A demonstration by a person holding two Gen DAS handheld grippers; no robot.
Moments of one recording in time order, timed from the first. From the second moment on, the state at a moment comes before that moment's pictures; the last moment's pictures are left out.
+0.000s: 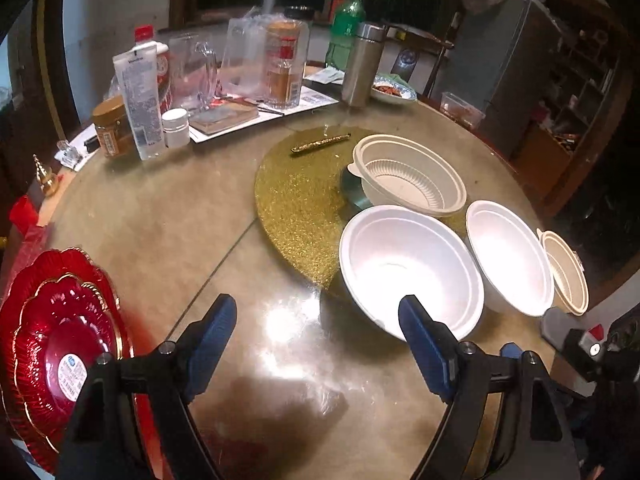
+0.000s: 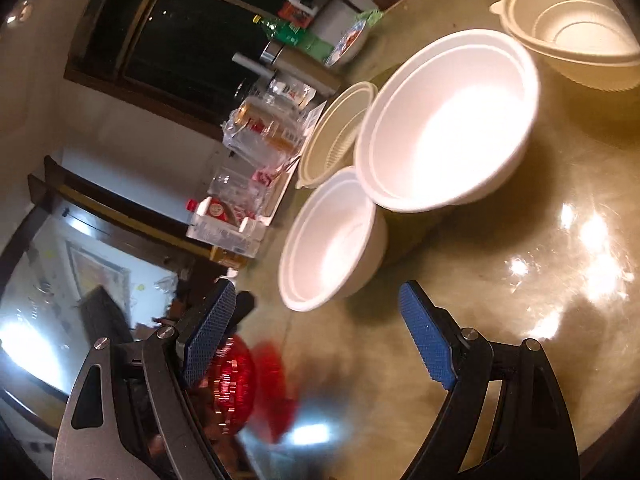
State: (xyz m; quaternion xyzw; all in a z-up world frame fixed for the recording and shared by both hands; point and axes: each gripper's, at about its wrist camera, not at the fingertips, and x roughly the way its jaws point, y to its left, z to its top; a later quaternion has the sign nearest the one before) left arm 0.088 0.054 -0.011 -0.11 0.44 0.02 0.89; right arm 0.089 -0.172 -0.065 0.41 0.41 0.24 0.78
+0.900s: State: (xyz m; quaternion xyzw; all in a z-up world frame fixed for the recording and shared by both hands) left arm 0.154 0.037 -0.047 -0.10 0.49 0.06 0.86; right arm 0.157 -0.156 -0.086 0.38 0.52 0.16 0.75
